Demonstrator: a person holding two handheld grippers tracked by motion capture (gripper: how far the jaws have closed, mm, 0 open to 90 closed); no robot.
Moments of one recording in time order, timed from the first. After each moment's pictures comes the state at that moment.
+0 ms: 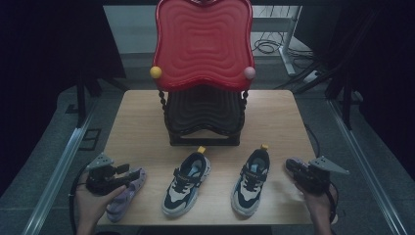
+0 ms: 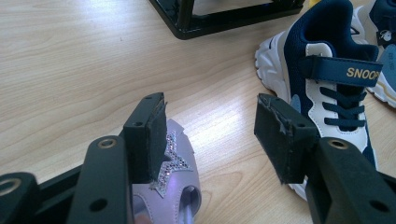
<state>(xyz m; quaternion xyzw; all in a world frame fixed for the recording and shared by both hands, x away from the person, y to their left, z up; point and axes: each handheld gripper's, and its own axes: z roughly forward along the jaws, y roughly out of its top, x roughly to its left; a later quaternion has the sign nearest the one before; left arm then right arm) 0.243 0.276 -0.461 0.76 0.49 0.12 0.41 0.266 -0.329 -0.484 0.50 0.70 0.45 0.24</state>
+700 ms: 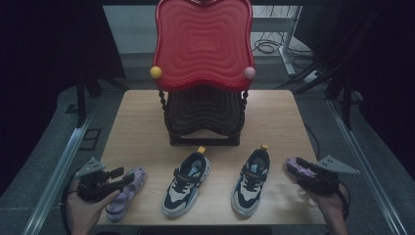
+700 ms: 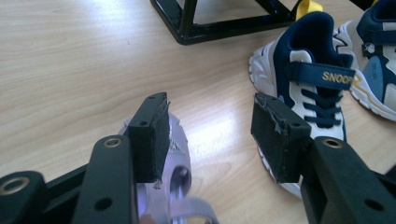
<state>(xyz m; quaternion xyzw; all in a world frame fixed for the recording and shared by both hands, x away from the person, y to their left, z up) 0.216 0.284 -0.446 0.74 0.50 0.13 0.42 0.258 -0.345 -0.467 0.43 0.74 0.47 0.23</state>
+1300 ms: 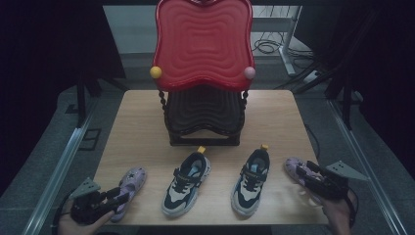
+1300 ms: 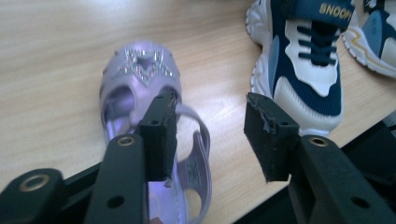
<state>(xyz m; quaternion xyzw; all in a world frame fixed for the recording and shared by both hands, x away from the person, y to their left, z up) 0.173 0.290 -0.471 0.75 0.52 0.11 0.40 0.245 -0.363 -0.470 0.48 0.70 0.46 0.25</state>
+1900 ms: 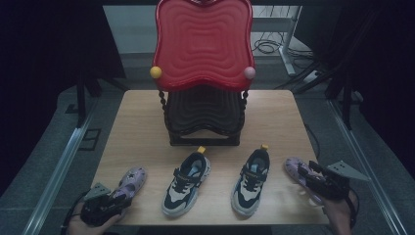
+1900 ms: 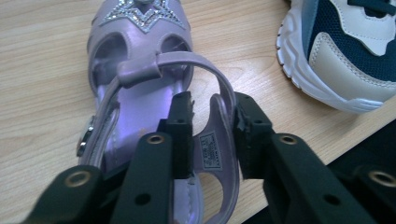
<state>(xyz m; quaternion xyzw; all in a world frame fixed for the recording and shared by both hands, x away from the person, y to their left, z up) 0.182 0.284 -0.502 0.77 0.52 0.10 0.36 0.244 -0.365 -0.470 0.49 0.70 0.45 0.26</state>
